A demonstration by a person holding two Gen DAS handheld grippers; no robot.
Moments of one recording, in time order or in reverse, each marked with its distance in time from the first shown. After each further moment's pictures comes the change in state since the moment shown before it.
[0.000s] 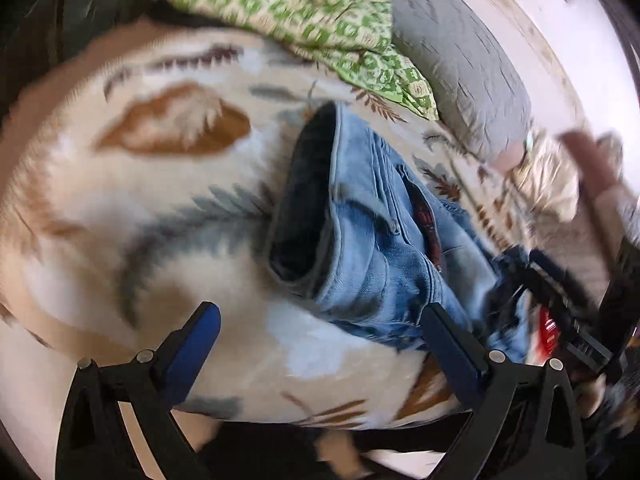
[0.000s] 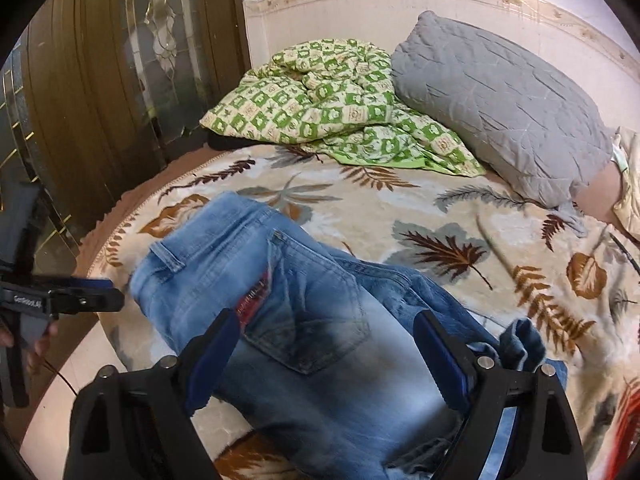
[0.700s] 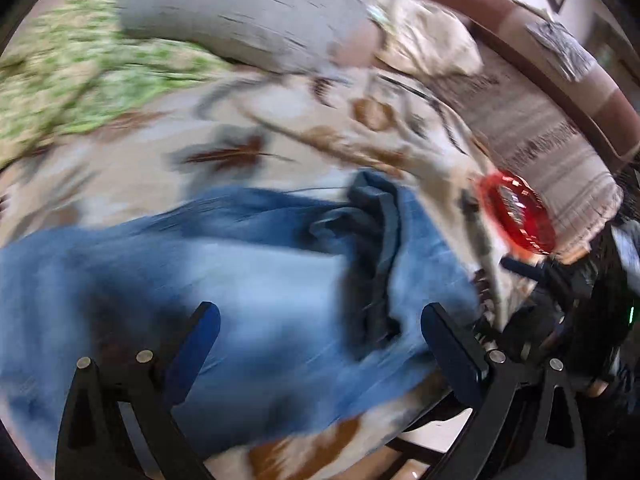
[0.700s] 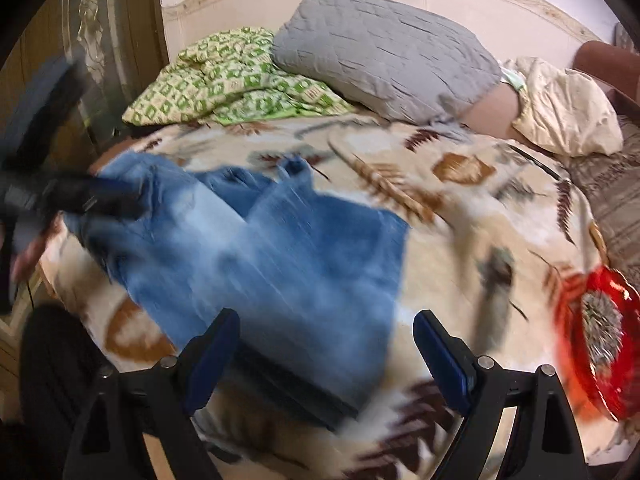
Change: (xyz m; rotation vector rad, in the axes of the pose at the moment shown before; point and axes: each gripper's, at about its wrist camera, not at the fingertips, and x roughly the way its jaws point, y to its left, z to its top) left arm 0.111 -0.258 -0.013 0.629 0.177 -0.115; right arm -0.085 -0.125 -0.124 0.147 0.054 -0.201
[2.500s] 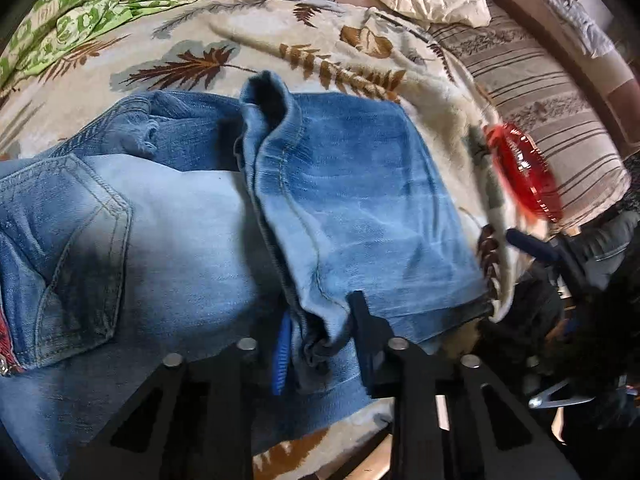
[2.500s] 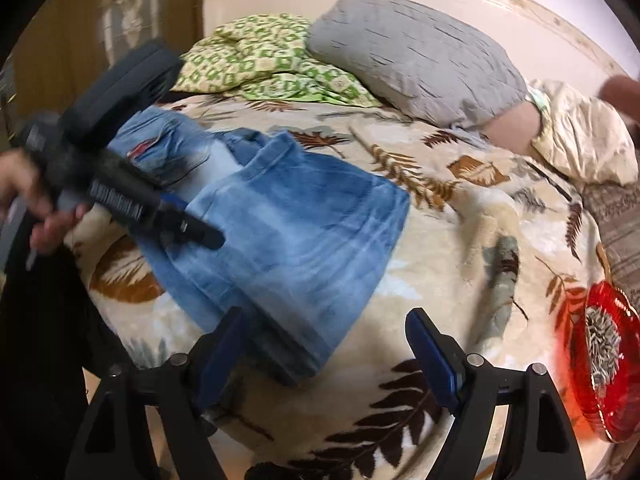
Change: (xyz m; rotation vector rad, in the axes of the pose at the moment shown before) left arm 0.048 0.001 -0.032 -0.053 0.170 -0.050; right arm 0.008 0.005 -0.028 -0.159 -0.012 0.034
